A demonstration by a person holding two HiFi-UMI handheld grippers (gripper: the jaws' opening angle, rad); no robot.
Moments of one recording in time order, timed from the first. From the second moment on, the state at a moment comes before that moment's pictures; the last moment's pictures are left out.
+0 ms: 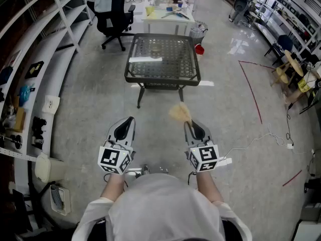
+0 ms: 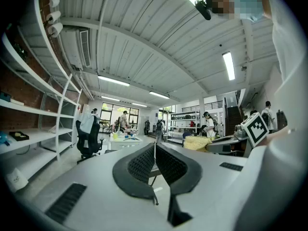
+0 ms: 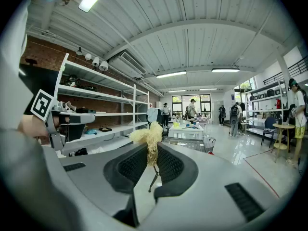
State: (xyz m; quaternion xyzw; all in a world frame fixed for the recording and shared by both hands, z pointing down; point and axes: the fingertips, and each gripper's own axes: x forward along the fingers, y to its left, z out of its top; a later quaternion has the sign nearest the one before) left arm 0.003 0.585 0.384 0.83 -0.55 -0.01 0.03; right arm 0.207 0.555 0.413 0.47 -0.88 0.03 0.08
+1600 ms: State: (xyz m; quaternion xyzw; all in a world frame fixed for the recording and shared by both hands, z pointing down) left arm -0.064 0.421 0.407 0.84 -0.54 -0.02 0.06; right arm 0.151 0.404 0.422 0.47 -0.88 0.05 0.08
